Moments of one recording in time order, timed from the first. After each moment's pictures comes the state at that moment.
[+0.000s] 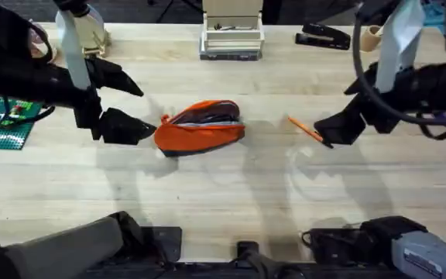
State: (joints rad) left arm 0.41 1.37 1.18 -1.39 0.77 1.41; right arm 0.14 1.06 1.09 -1.07 -0.23 -0.56
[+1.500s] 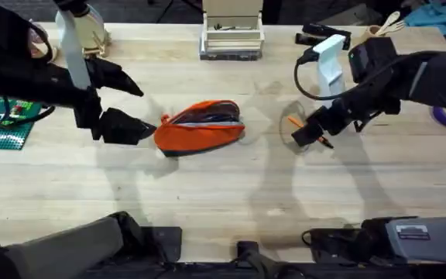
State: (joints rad) left arm 0.41 1.37 1.18 -1.39 0.77 1.41; right arm 0.05 1.54 0.90 -0.71 -0.23 -0.55
